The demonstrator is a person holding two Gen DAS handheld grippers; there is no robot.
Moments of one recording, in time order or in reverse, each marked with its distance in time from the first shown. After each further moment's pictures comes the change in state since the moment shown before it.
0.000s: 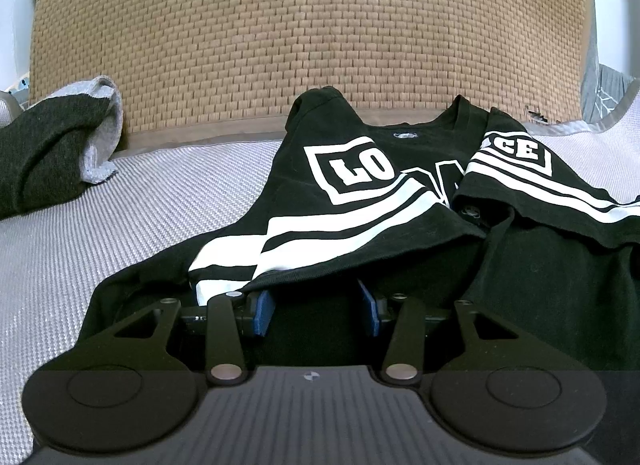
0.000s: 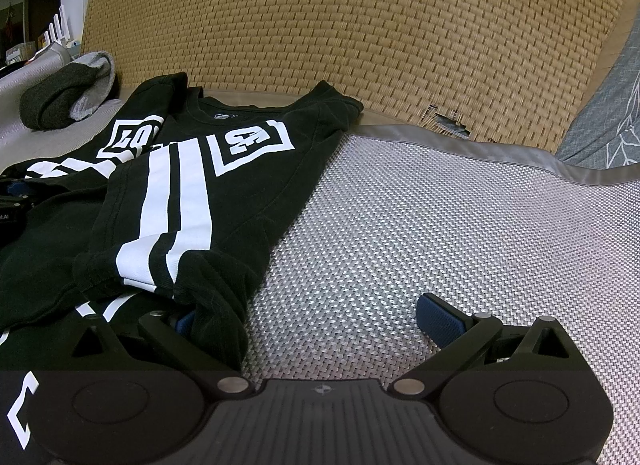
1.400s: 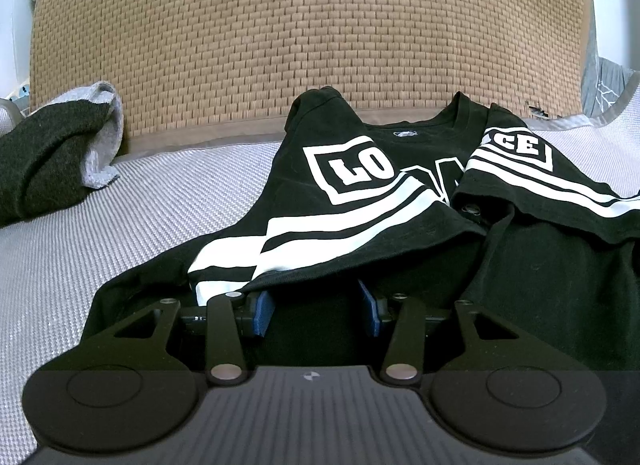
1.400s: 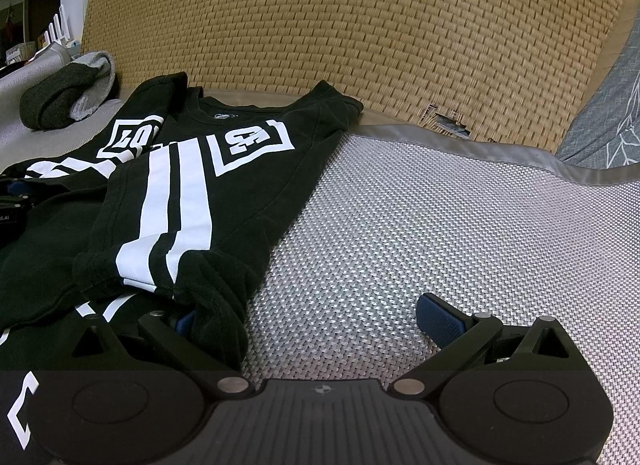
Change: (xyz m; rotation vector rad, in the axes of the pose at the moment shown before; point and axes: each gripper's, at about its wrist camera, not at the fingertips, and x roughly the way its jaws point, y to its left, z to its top) left arm 0.000 -0.003 0.000 0.022 0.000 0.014; right arm 0.000 0.000 -0.001 0.000 0.000 0.000
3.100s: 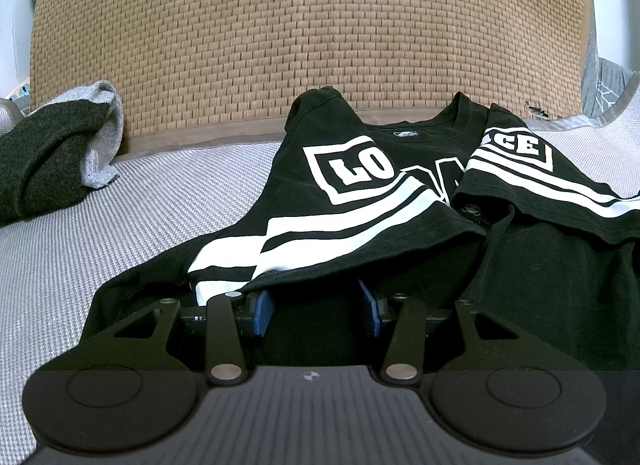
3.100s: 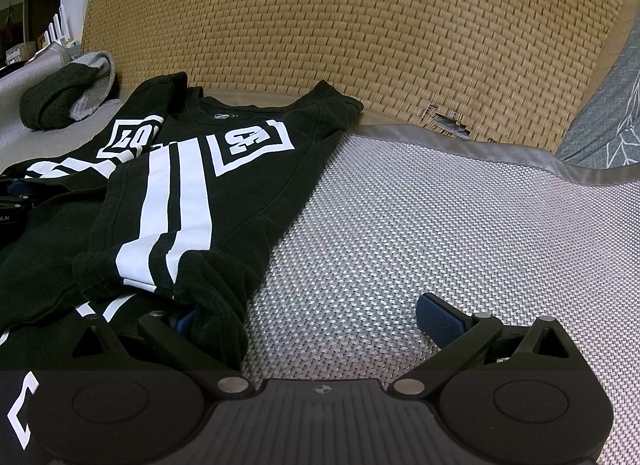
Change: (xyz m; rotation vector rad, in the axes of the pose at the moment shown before) left arm 0.001 0.000 0.000 0.001 0.000 -0.003; right arm -0.001 0.000 0.000 0.000 0.001 0.001
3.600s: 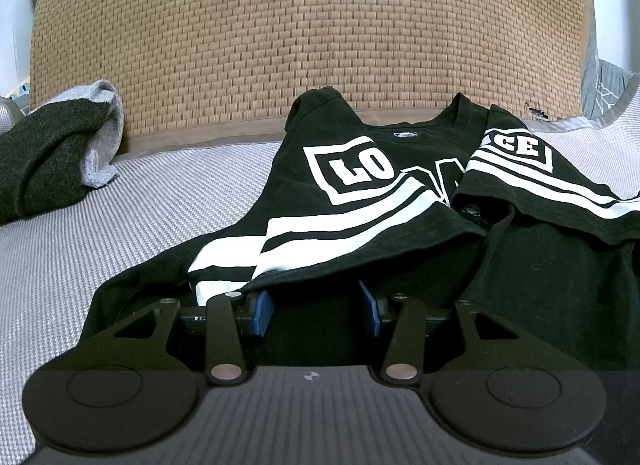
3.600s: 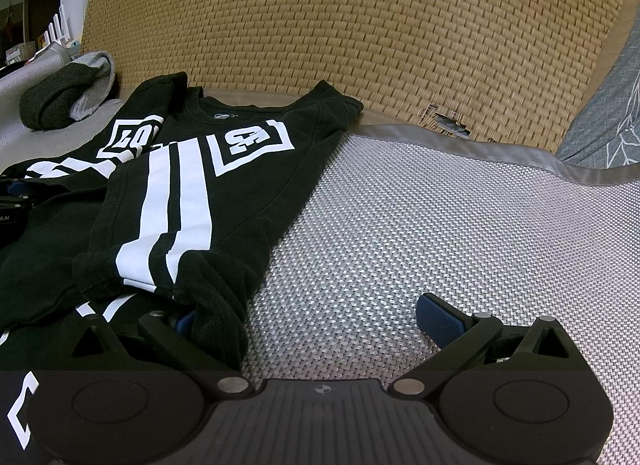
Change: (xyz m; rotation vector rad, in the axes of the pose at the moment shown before) left arm 0.000 -0.001 0.000 0.000 -0.001 0.000; right arm 0.000 0.000 0.000 0.000 0.000 0.000
